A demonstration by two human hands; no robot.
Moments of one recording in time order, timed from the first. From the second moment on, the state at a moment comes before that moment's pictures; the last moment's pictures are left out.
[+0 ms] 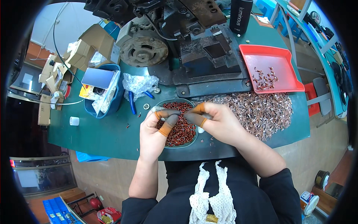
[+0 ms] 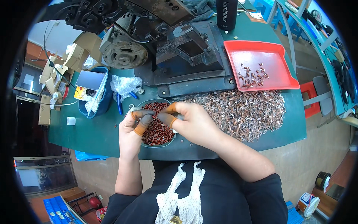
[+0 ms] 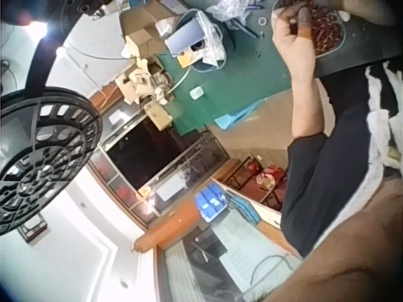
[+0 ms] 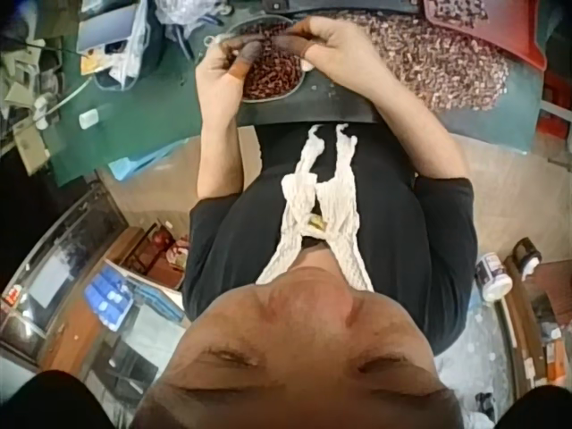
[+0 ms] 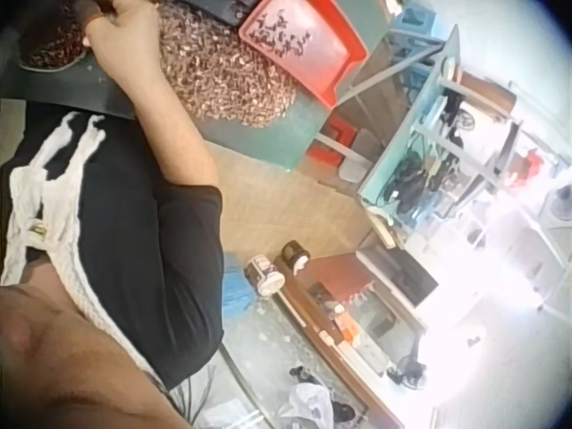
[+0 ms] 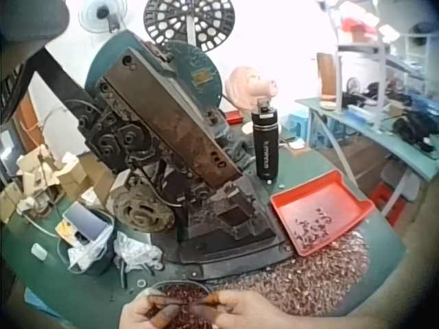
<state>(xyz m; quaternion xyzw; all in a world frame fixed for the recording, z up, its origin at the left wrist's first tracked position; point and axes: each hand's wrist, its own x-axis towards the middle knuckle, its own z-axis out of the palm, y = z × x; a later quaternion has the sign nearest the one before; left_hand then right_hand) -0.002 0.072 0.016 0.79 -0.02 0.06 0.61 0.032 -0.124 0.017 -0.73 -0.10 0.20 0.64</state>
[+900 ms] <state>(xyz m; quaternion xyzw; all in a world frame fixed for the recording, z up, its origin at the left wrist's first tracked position) -0.019 0.021 0.010 0.78 -0.06 0.04 0.62 -0.018 -0.232 0.016 -0.91 -0.22 -0.01 0.35</state>
